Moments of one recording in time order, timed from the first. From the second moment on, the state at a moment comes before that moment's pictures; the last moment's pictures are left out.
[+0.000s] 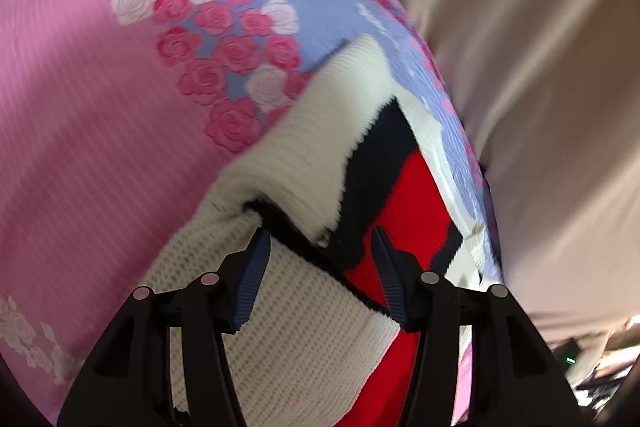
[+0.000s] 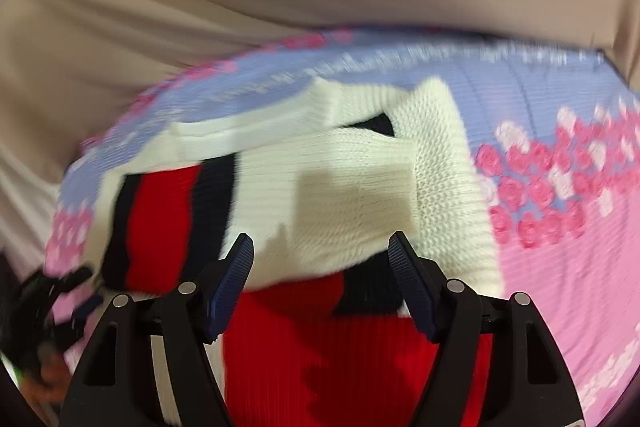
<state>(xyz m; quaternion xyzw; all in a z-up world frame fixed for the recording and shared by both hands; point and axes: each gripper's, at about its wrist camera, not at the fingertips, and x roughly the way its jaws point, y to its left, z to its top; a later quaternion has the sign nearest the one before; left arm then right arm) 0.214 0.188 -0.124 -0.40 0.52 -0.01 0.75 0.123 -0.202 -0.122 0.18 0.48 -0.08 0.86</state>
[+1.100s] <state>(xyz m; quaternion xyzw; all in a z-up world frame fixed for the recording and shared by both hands) 0.228 0.190 -0.157 -0.43 0.52 -0.01 0.74 0.107 -0.239 -0.106 0.17 0.43 -0.18 0.87</state>
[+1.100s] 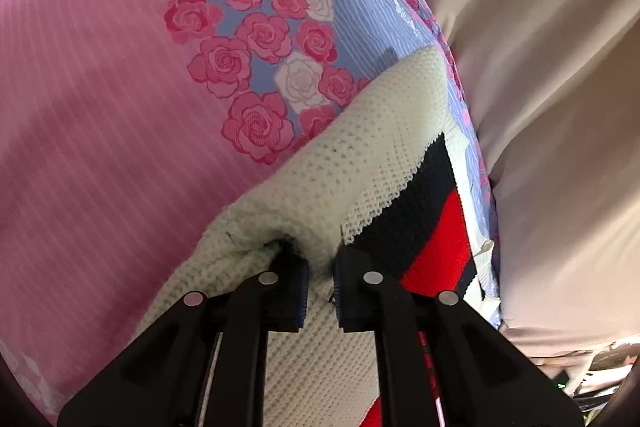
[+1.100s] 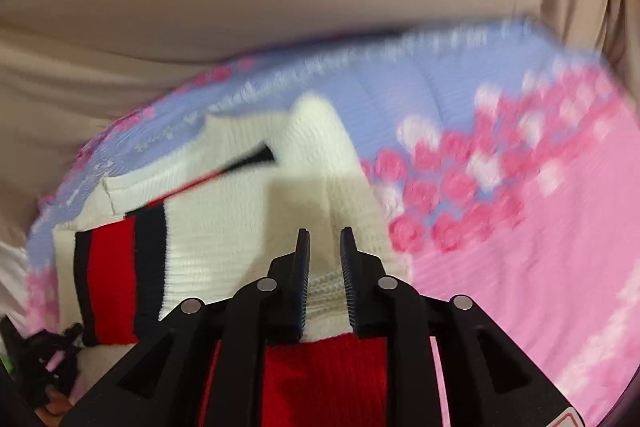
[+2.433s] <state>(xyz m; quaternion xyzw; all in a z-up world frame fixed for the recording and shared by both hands) 0.168 0.226 -0.117 -0.34 0.50 -0.05 0.80 0.091 -0.182 -0.100 0.09 0.48 -0.05 0.87</state>
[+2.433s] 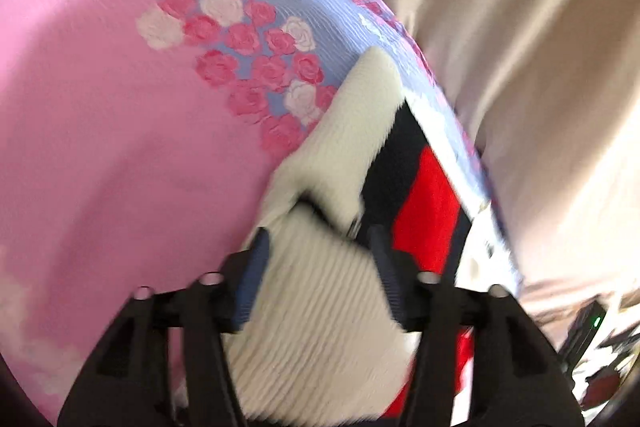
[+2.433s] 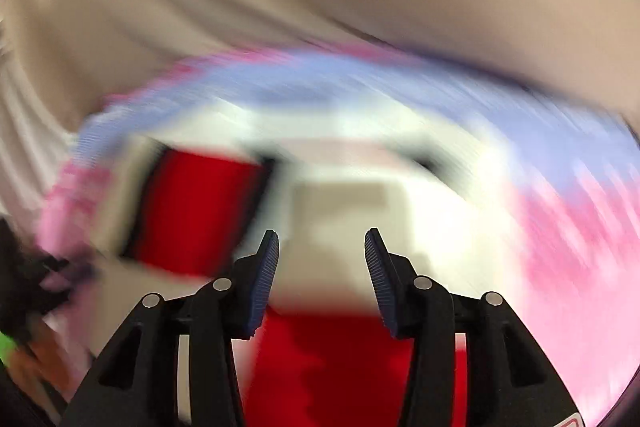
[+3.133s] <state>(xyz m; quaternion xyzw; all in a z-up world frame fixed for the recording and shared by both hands) -0.037 0.223 -0.142 -0.30 0.59 -0.03 0.75 -0.157 -0.188 -0.185 0.16 0.57 0.03 0.80</state>
